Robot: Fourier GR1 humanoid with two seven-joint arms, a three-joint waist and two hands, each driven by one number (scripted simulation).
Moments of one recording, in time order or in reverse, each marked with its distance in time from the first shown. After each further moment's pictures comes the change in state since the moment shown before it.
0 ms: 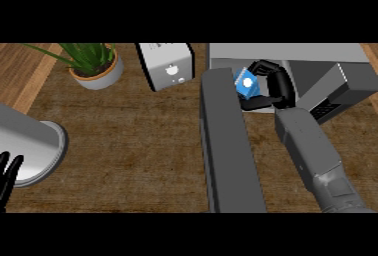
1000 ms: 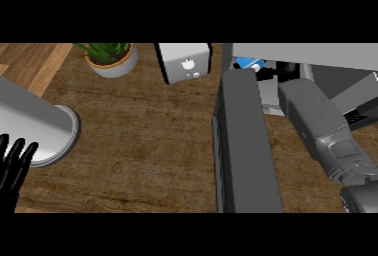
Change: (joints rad) left arm -0.085 0.013 -0.039 0.020 -0.020 -0.024 0.005; right arm -0.304 -0.068 -0.070 0.363 0.072 -0.235 -0.056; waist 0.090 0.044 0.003
